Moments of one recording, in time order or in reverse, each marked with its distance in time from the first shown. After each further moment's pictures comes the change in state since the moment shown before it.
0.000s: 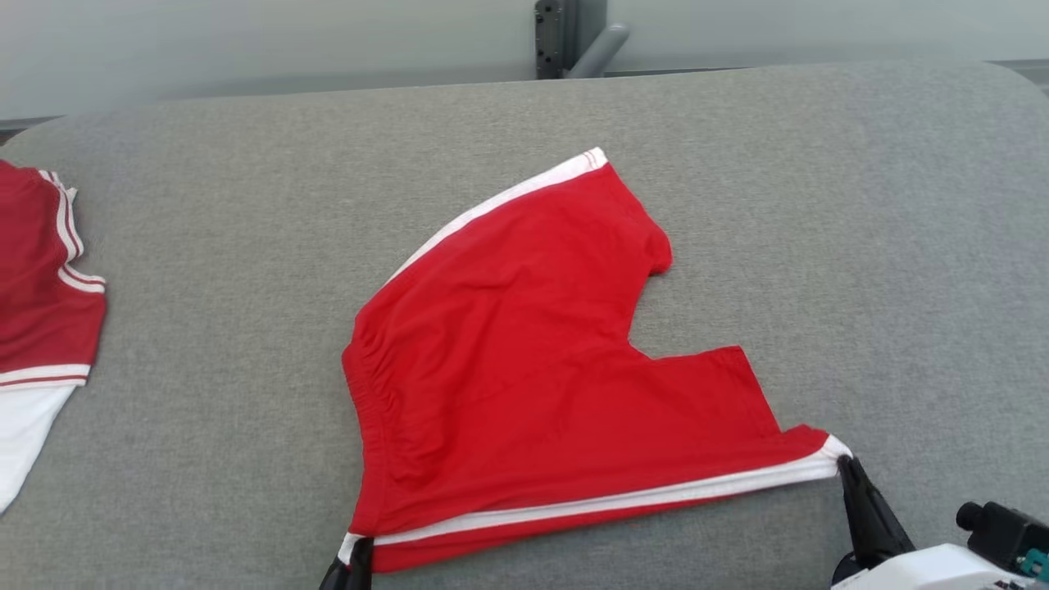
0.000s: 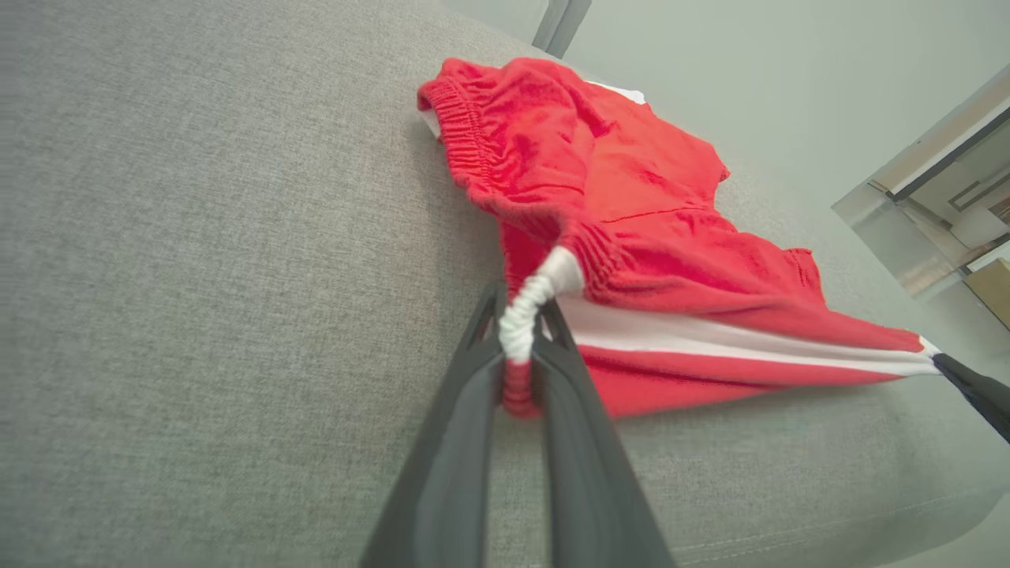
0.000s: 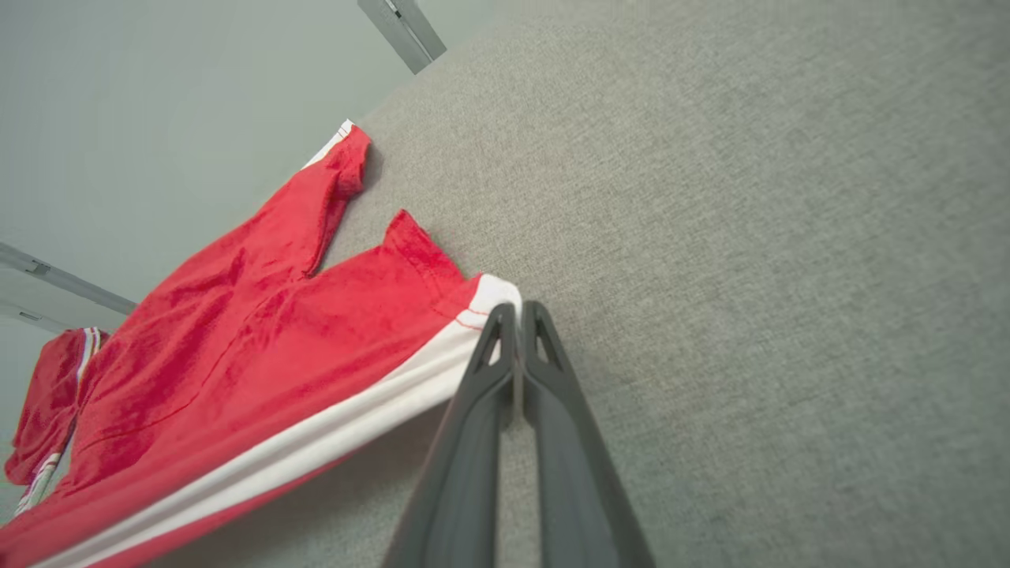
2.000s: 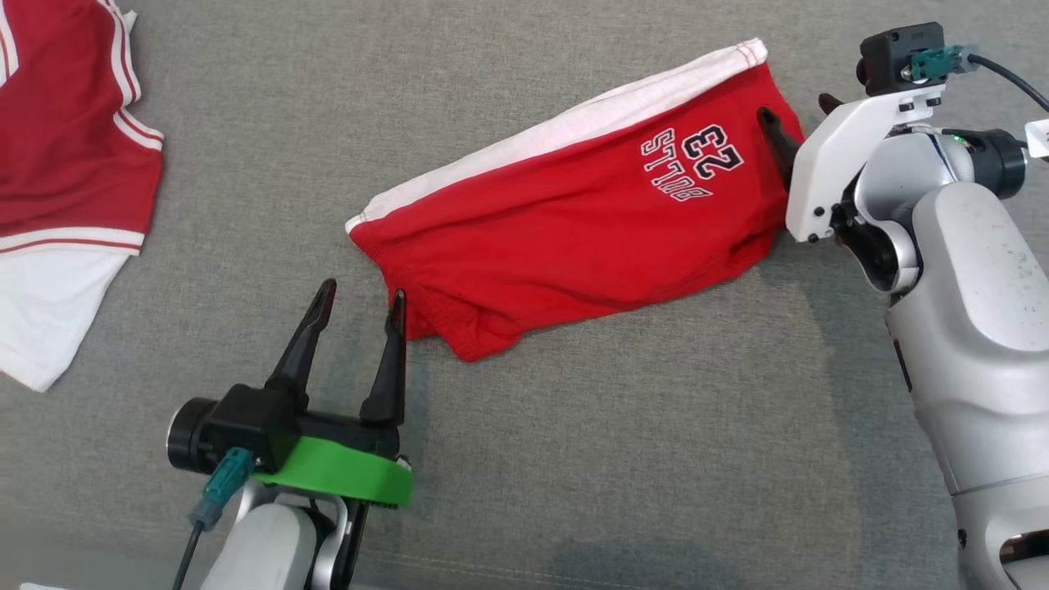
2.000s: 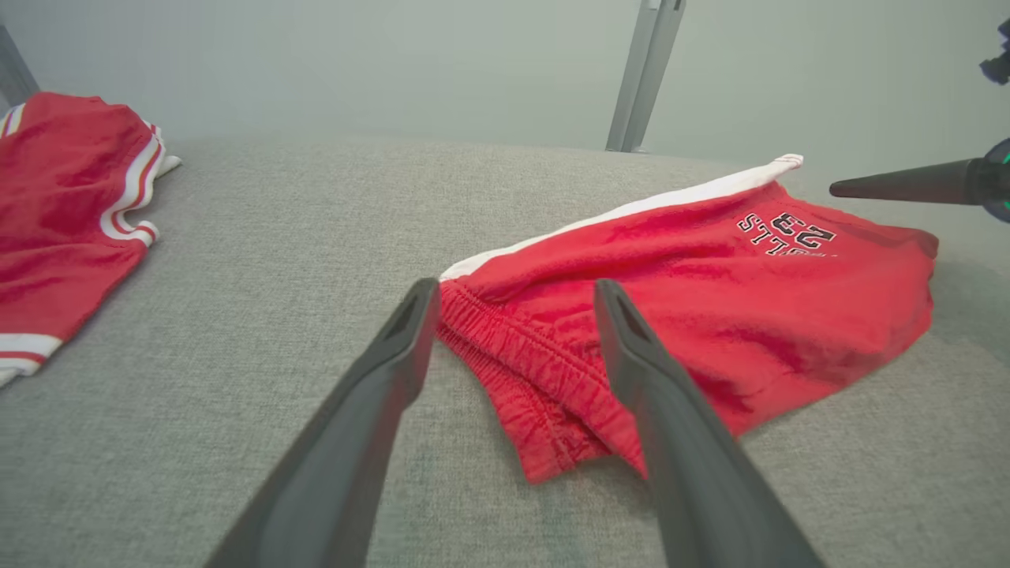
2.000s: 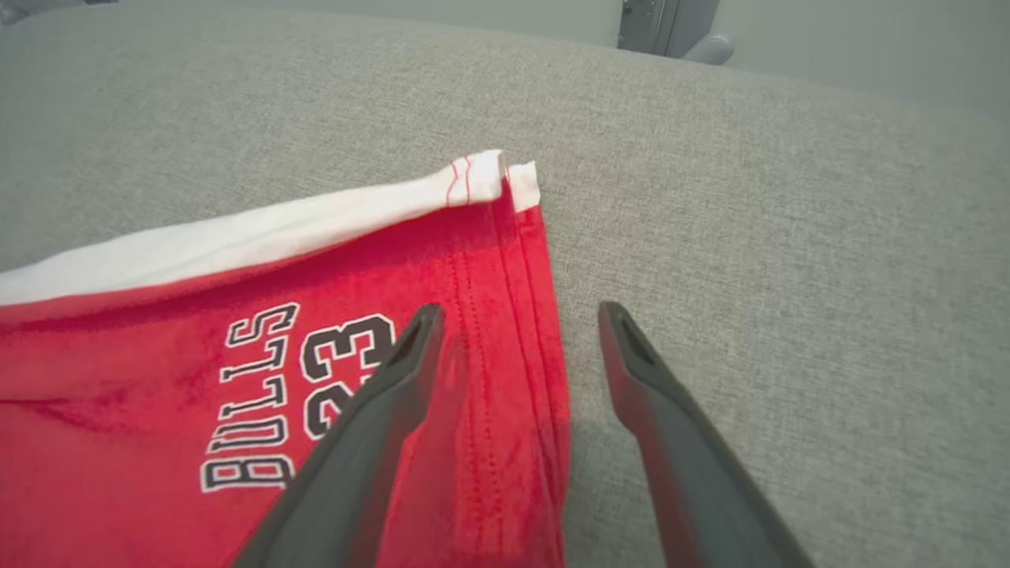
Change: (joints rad) left arm -0.466 0.057 -0.135 0.005 0.136 0.161 0.000; right arm -0.959 -0.082 0.105 0.332 -0.420 -0.005 0.599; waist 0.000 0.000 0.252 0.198
